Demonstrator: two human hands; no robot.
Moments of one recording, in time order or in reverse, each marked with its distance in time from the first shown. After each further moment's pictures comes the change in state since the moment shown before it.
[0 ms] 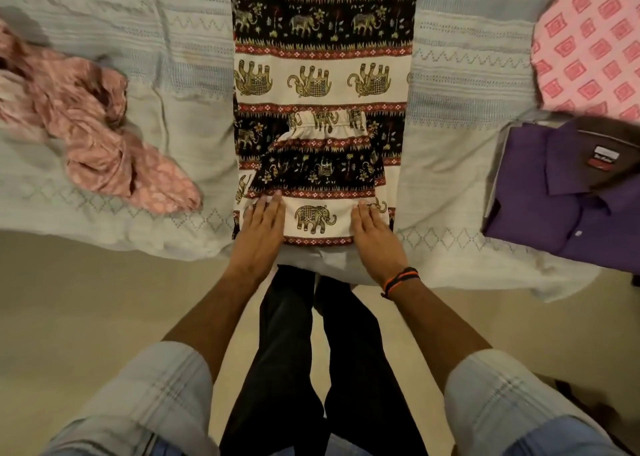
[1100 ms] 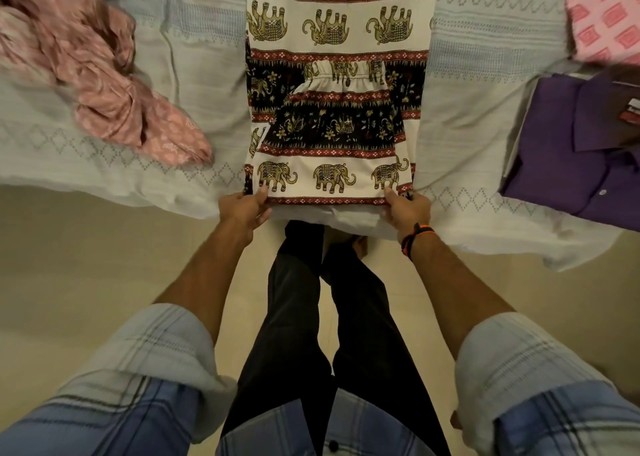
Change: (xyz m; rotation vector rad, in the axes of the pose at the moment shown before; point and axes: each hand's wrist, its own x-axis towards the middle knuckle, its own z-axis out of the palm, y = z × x) left_hand -0.019 -0.021 0.011 -1.814 0.096 -1.122; right_hand -0.001 0.004 0.021 1.537 0.226 1.086
